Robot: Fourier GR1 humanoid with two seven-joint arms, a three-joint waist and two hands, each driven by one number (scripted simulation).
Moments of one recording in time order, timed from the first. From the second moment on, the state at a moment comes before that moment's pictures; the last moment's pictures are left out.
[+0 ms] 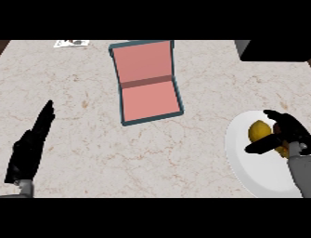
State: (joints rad) left arm 0.02 0.24 0.00 -1.56 -0.14 0.09 0.09; right arm -0.24 -0.33 -0.01 -1.36 0.44 0.23 0.86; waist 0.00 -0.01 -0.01
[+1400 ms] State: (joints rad) left arm -0.06 0.20 -0.06 -1.59 -0.18 0.03 0.10; right arm -0.66 -0.59 0.28 -1.29 0.67 0.31 -0.15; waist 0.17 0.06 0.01
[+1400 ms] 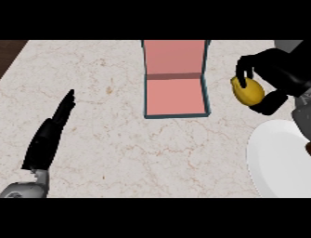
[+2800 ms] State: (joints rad) left arm -0.07 0.20 -0.02 -1.54 -0.18 0.05 0.11; right arm -1.27 -0.35 0.24 -0.60 0.34 0.42 -0.74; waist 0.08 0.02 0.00
